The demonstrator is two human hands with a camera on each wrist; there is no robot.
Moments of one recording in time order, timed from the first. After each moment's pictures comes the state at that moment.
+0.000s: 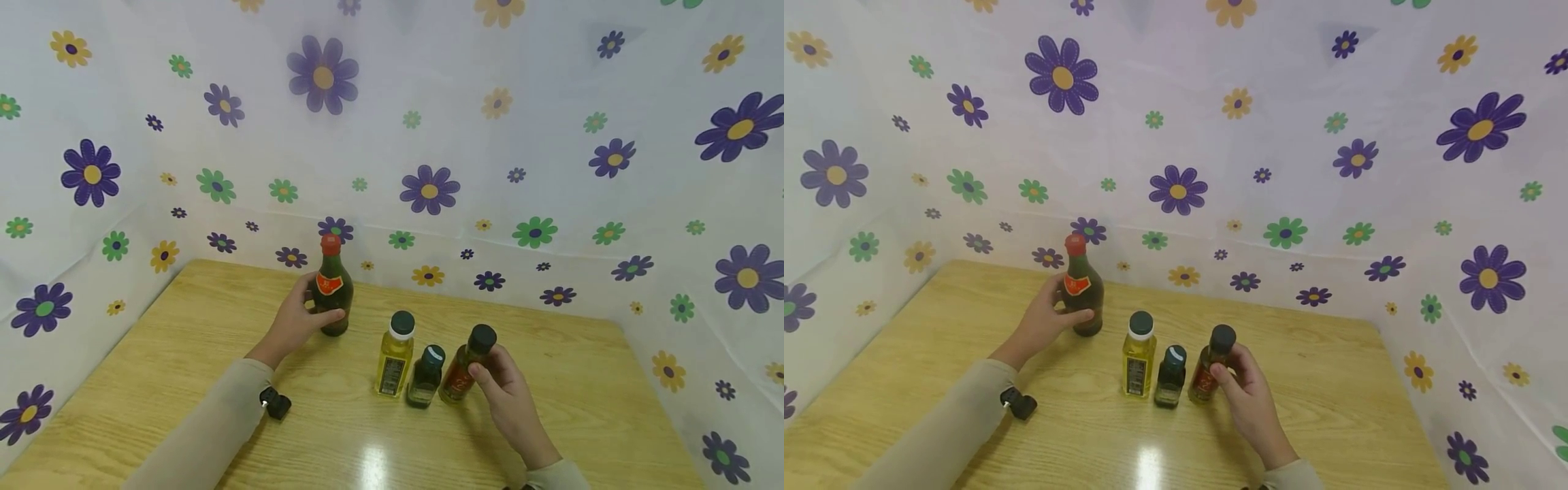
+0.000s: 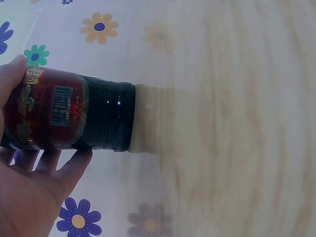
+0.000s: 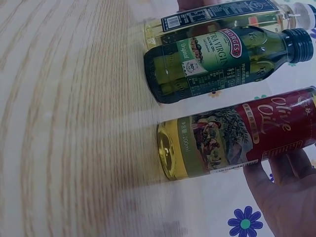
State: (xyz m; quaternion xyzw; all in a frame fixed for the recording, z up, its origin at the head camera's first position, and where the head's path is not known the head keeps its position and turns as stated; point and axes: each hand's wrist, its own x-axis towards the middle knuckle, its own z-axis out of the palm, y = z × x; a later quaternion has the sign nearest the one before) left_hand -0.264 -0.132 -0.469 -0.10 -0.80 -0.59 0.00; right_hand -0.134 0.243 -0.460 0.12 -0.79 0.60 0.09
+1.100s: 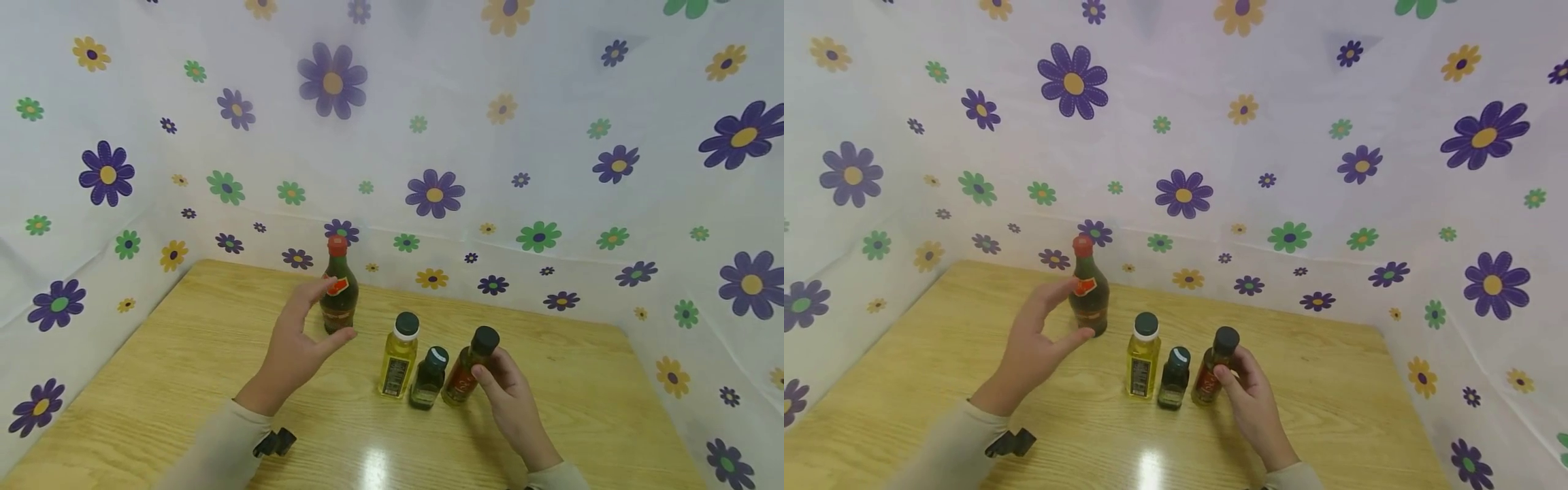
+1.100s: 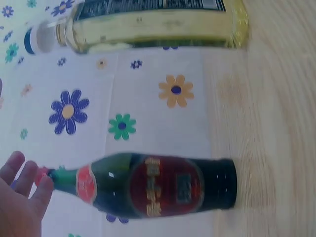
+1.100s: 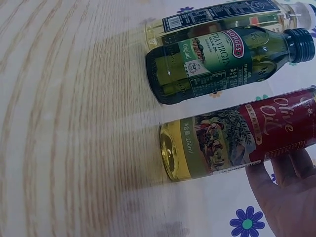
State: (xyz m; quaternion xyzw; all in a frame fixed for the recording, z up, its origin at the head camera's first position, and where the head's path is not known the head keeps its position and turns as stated) left_hand -0.182 -0.109 -0.414 -0.23 -0.78 -0.54 0.23; right_hand -0.134 0.240 -0.460 0.11 -0.78 0.61 0.09
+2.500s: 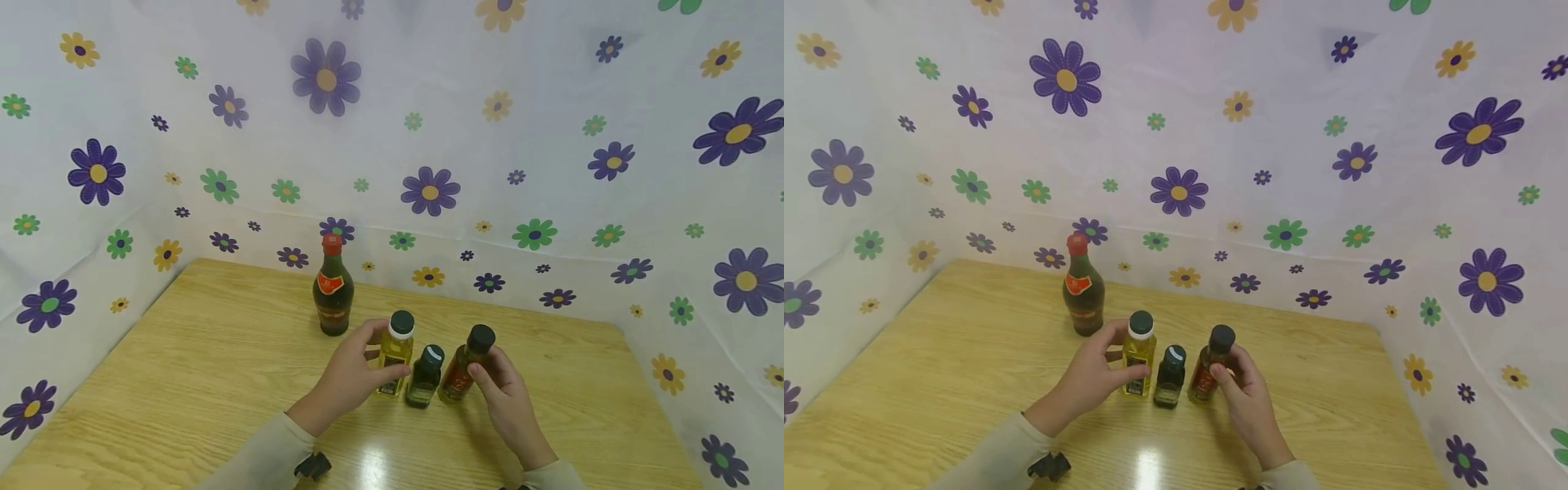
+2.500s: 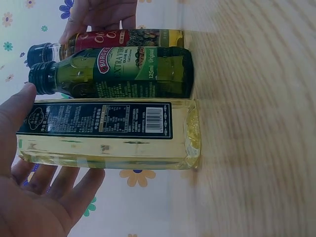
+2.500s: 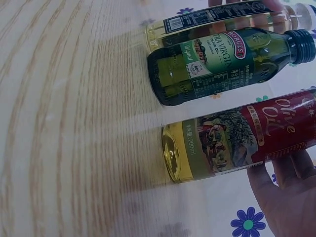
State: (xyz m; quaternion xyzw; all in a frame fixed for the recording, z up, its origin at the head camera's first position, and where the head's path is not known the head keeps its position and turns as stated) left_hand -0.166 -0.033 -0.438 -0.18 -0.79 -0.59 -0.02; right_hand -0.134 0.240 -0.462 0.10 -0.79 0.60 0.10
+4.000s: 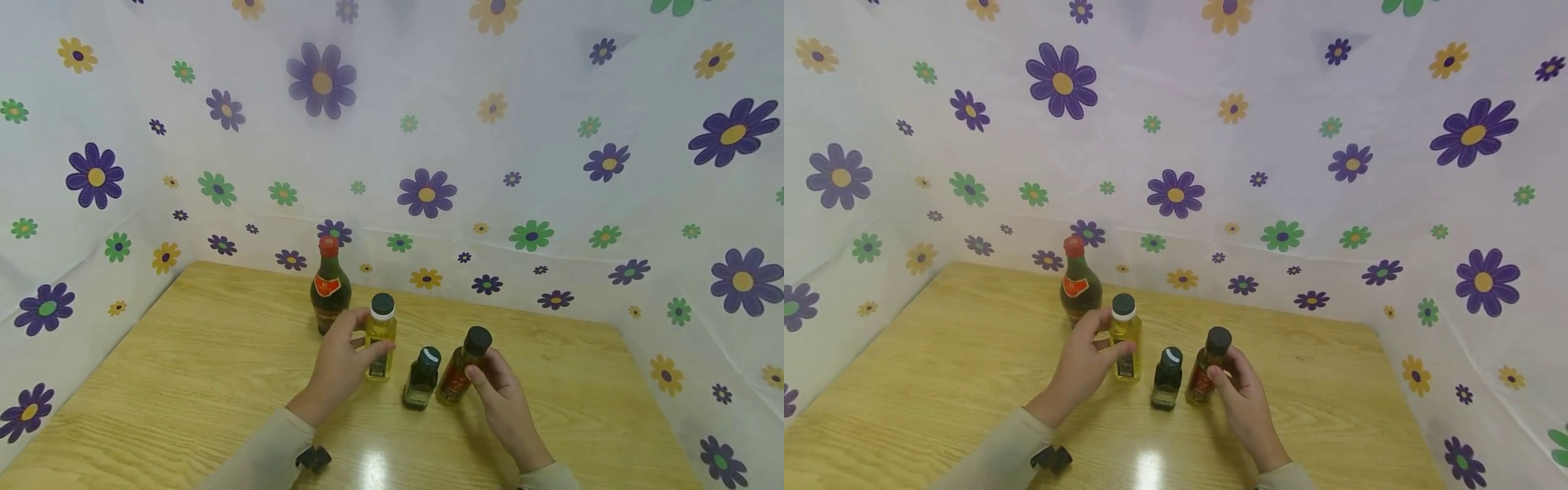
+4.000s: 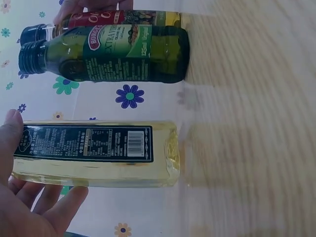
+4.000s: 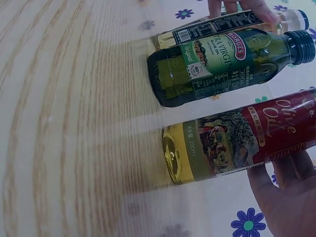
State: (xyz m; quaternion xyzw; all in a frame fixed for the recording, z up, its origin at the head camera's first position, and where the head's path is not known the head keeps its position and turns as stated) left_hand -0.181 -0.034 -0.447 -0.12 -0.79 -0.59 0.11; right_hand -0.135 0.241 -0.466 0.11 -0.78 0.60 0.11
